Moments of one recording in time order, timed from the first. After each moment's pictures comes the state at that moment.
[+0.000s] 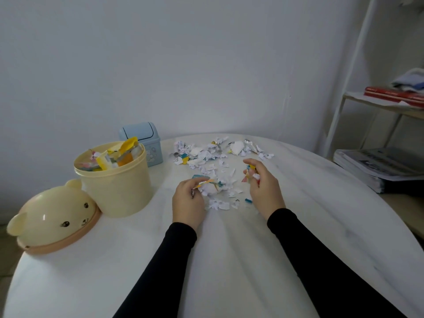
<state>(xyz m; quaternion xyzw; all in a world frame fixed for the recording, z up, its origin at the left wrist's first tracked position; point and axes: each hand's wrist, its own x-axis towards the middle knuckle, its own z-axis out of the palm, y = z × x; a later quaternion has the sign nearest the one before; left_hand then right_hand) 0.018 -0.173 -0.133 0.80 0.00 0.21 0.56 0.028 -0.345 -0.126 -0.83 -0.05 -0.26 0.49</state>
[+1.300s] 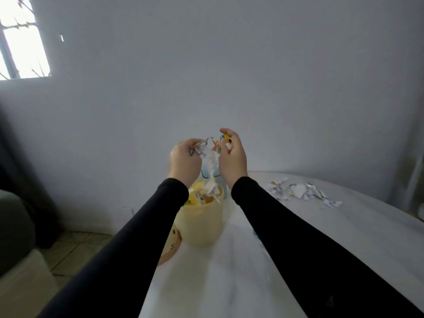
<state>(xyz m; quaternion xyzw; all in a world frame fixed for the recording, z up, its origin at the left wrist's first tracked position) 0.023 -0.023 0.052 0.80 0.01 0.34 0.49 0.054 -0.123 0.039 -0.67 -0.19 -0.22 0.69</state>
